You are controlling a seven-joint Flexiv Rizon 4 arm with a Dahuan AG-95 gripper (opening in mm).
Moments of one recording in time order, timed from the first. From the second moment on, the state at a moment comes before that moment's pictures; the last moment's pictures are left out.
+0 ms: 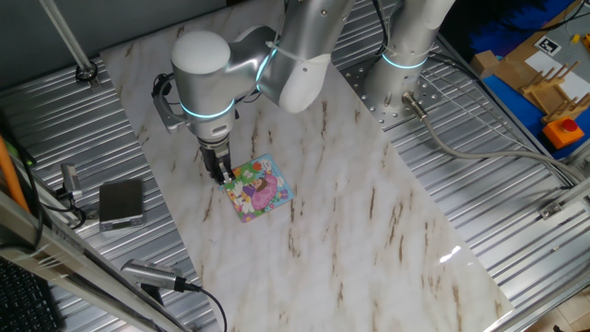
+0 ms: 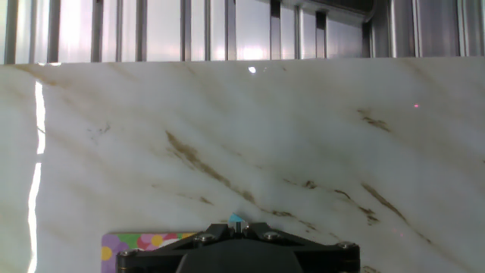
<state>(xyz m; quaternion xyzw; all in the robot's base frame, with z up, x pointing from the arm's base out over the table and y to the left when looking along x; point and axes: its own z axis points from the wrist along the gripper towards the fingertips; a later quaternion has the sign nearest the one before) 0.572 0.066 0.031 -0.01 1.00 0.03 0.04</state>
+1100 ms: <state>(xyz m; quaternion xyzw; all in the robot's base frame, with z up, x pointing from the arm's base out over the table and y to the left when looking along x) 0.602 0.069 0.018 -0.02 1.00 0.02 0.04</state>
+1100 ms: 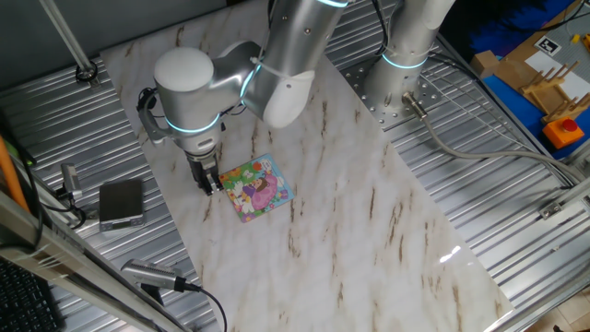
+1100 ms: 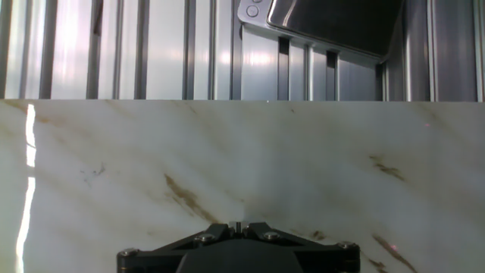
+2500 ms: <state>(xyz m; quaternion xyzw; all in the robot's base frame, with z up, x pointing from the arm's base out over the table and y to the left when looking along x) 0.586 0.072 0.010 -0.01 1.00 0.03 0.05</state>
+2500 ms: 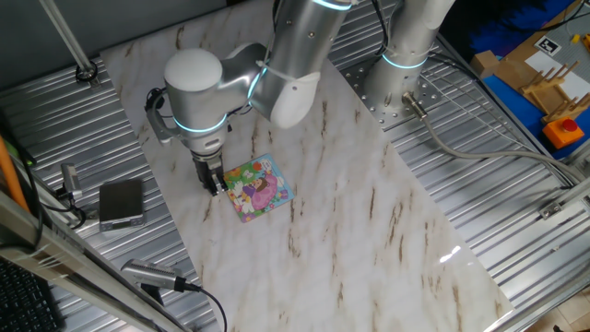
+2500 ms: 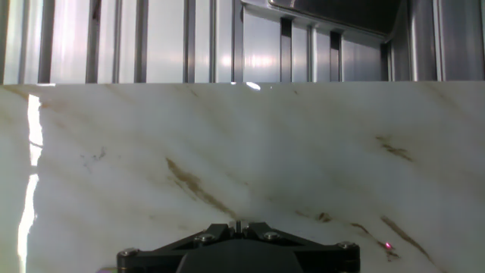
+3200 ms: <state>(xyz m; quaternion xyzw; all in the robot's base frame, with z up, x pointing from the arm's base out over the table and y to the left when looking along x) 0.575 0.077 0.011 -0.01 1.00 0.03 0.05</state>
